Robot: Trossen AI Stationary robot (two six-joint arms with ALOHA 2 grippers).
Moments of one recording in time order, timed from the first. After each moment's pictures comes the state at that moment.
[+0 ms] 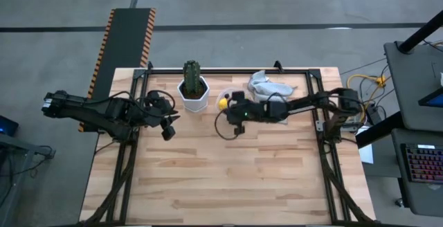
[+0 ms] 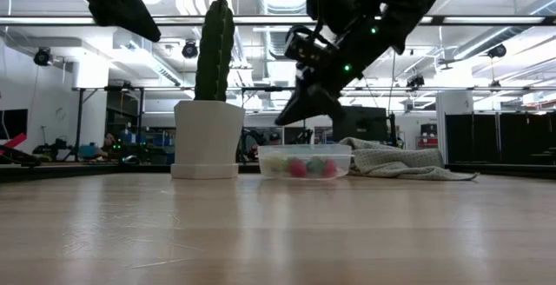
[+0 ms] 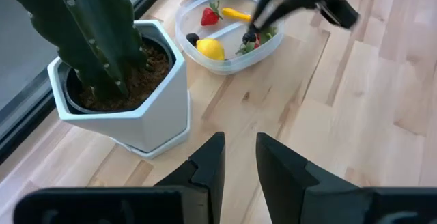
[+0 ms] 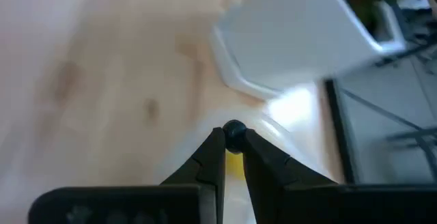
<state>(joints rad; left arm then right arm) -0.17 0.90 0.92 -0.84 -0.50 -0.47 -0.10 1.76 0.99 0.11 0.26 -0.52</state>
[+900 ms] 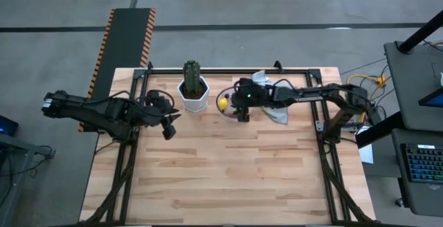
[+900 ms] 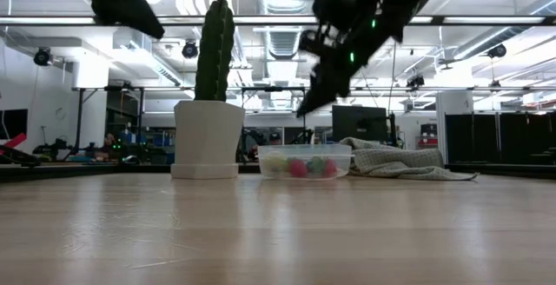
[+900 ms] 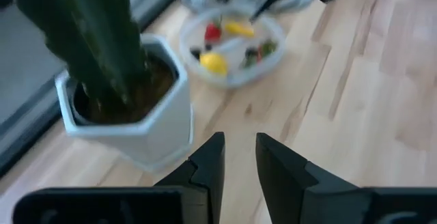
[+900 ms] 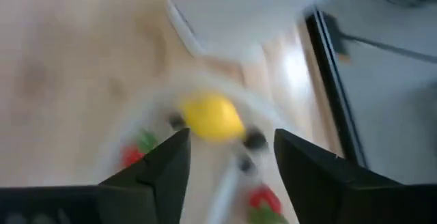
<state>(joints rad) -0.17 0.89 0.92 -0.81 -0.52 -0.45 -0.25 1.66 1.06 -0.12 0.13 -0.39</state>
